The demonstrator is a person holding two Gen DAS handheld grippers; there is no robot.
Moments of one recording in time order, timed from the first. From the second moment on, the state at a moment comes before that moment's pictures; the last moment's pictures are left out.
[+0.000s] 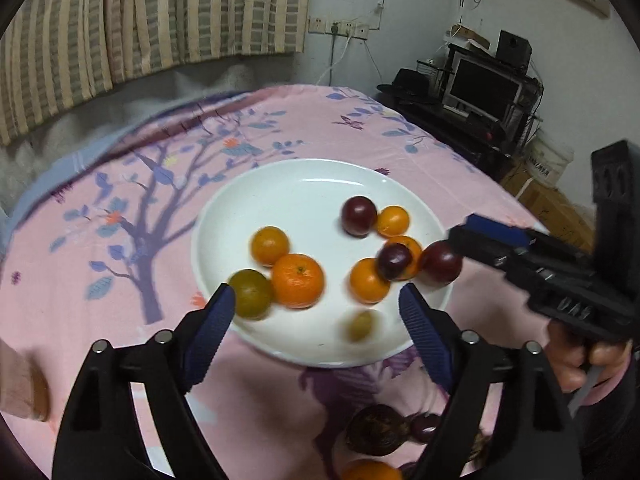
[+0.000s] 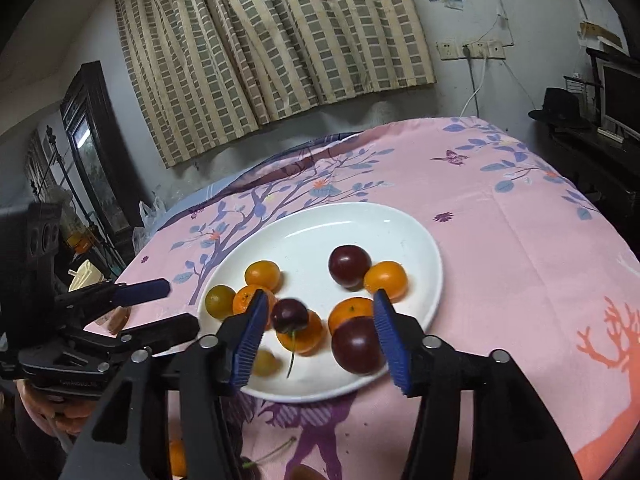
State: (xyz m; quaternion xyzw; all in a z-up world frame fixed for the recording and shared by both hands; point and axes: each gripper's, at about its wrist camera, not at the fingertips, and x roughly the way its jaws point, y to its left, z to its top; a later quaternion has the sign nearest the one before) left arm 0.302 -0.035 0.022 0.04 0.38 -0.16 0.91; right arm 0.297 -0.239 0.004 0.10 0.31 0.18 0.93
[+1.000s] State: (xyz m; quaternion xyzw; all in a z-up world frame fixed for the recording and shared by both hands) left arm 0.138 0.042 -0.029 0.01 0.40 -0.18 0.90; right arm 0.141 -0.188 -0.057 -0.05 0.45 0.19 0.87
